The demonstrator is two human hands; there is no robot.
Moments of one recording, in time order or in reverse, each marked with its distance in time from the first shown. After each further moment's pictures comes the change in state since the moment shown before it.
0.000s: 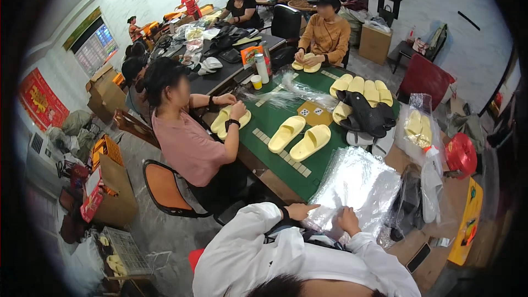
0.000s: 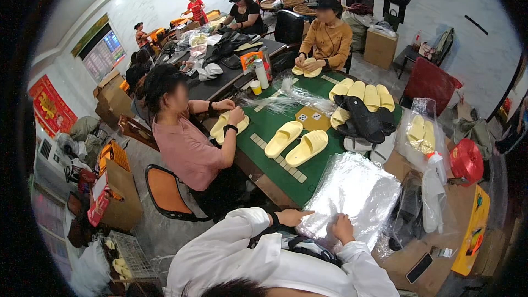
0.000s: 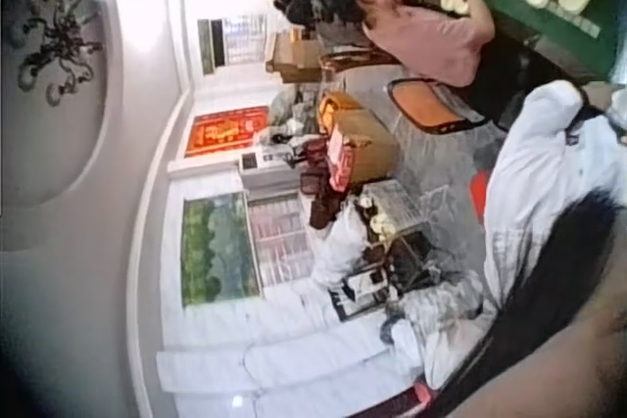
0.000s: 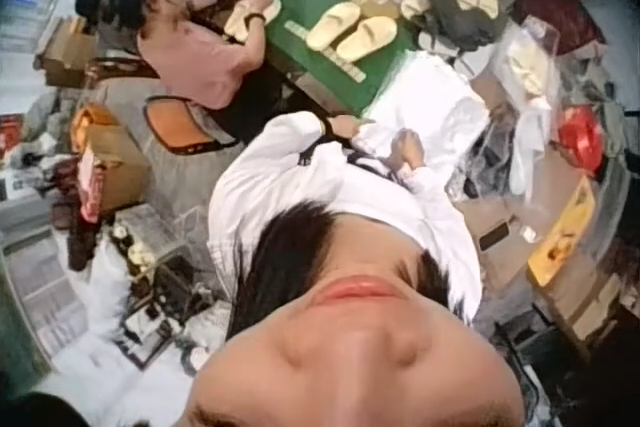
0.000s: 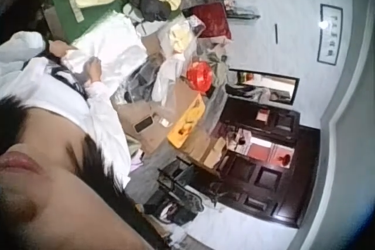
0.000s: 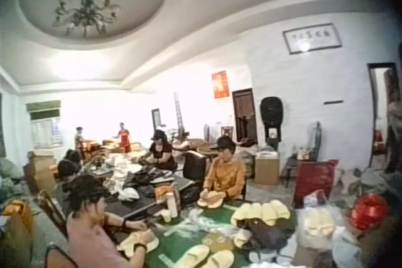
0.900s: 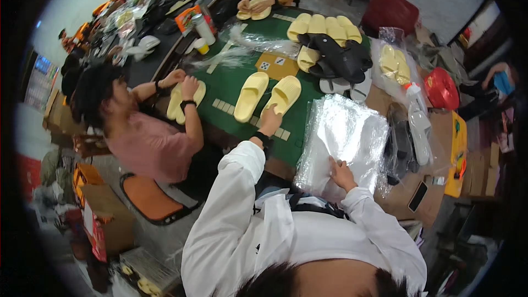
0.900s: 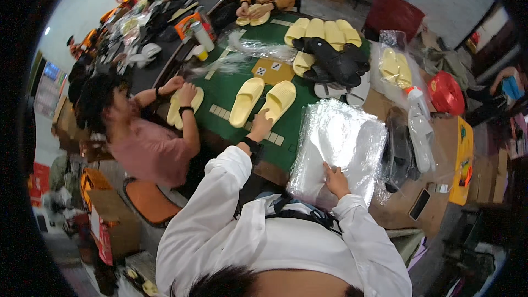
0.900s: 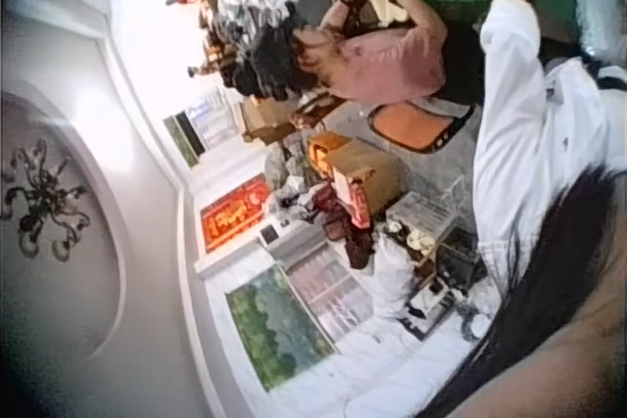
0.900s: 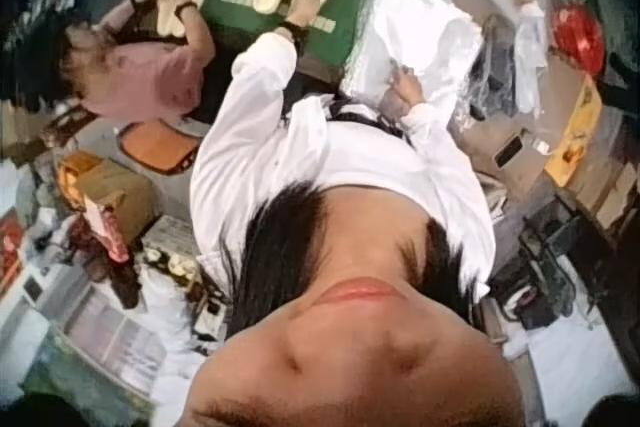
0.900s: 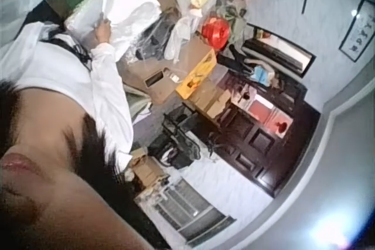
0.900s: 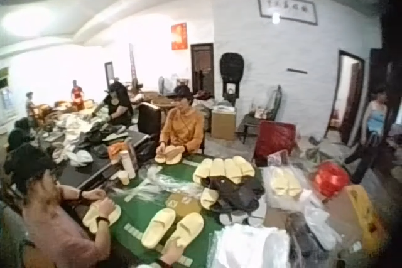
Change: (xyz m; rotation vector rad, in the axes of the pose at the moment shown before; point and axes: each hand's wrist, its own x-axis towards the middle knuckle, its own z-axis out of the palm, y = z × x) left_hand 0.126 -0.094 -0.135 -0.166 0.782 -0.310; right_hand 0.015 -0.016 -0.009 -0.060 -0.100 0.207
